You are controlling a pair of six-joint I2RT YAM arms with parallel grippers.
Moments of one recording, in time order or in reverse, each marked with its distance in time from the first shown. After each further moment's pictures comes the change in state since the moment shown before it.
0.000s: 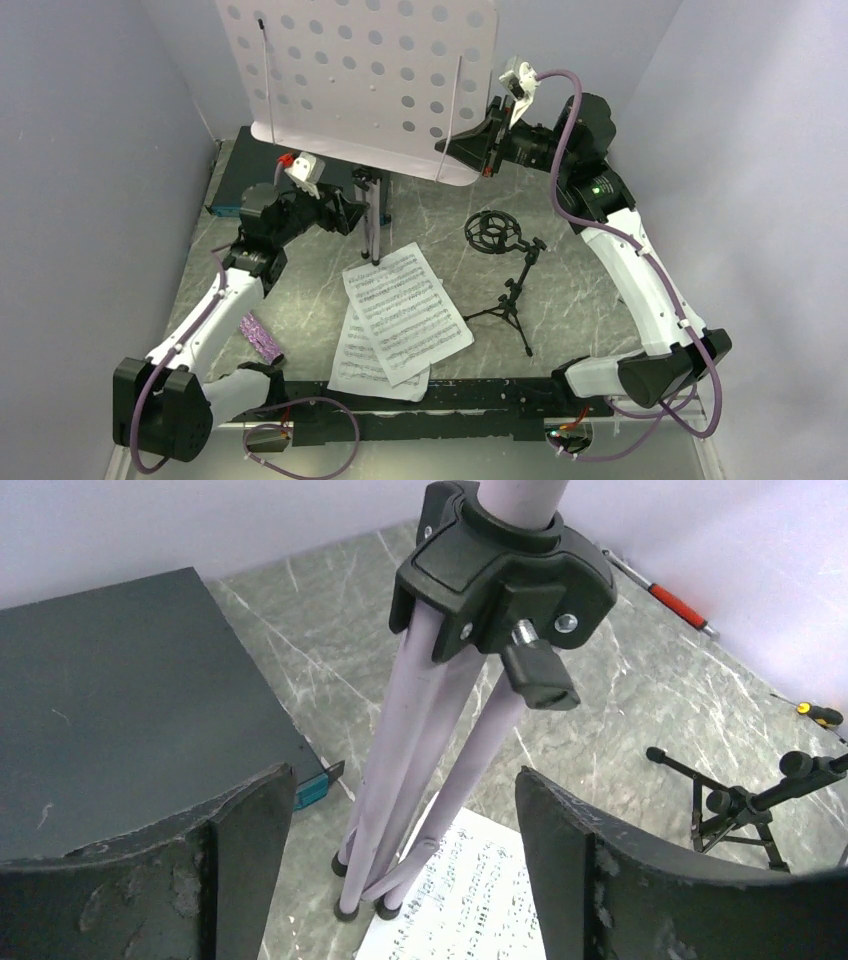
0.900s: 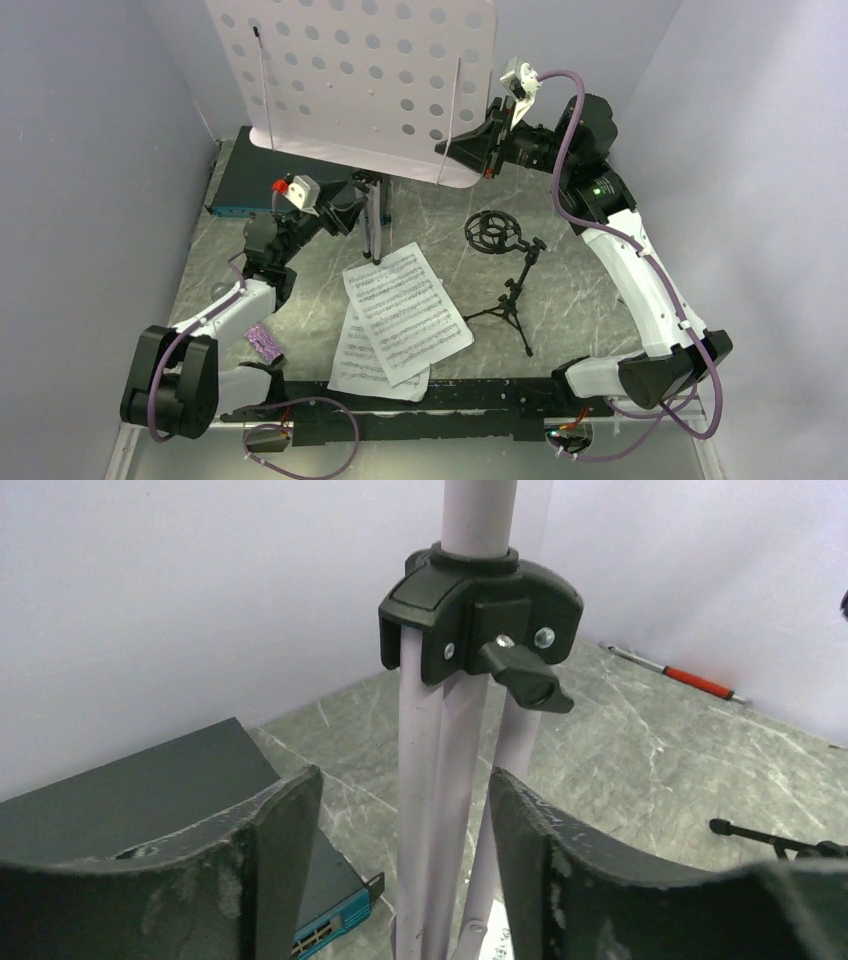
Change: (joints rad) left arm 0.000 0.073 -0.276 0.739 0.004 -0.005; right arm -0.001 -0.009 -0.005 0.004 -0.021 0.020
